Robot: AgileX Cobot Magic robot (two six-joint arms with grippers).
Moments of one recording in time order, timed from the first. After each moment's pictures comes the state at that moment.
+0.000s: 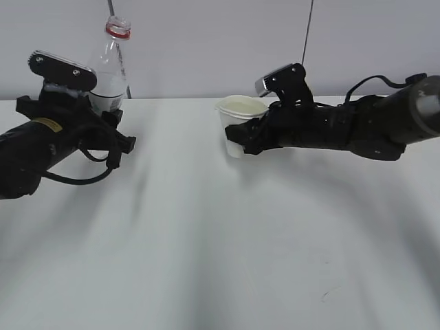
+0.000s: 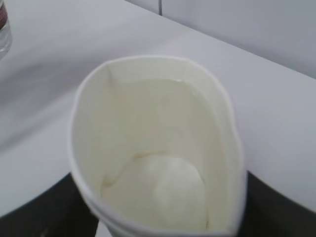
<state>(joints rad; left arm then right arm) -0.36 1.84 -0.80 -0.28 -0.70 0.45 0.20 2.12 -1.23 -0.96 -0.57 0.67</state>
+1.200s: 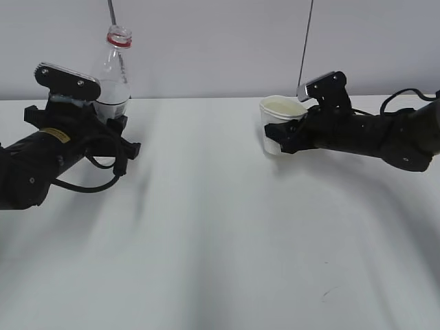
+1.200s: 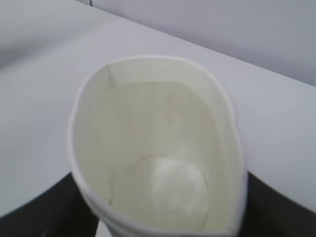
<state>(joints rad) -0.36 1.91 -0.80 -0.24 -0.77 0.38 0.04 2.20 -1.23 -0.87 -0.66 0.51</state>
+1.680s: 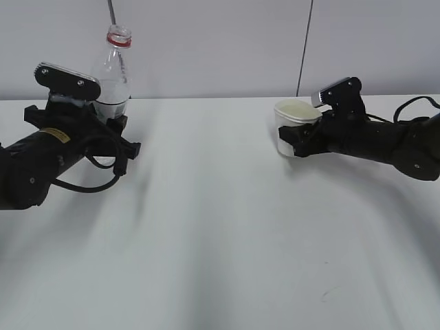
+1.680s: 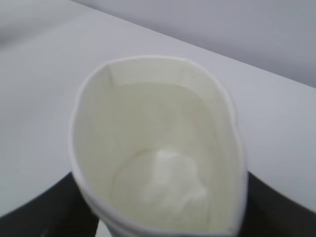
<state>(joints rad) -0.36 1.91 -0.80 -0.24 -0.78 0.38 0.00 2.21 -1.18 -0.80 -0.70 0.40</state>
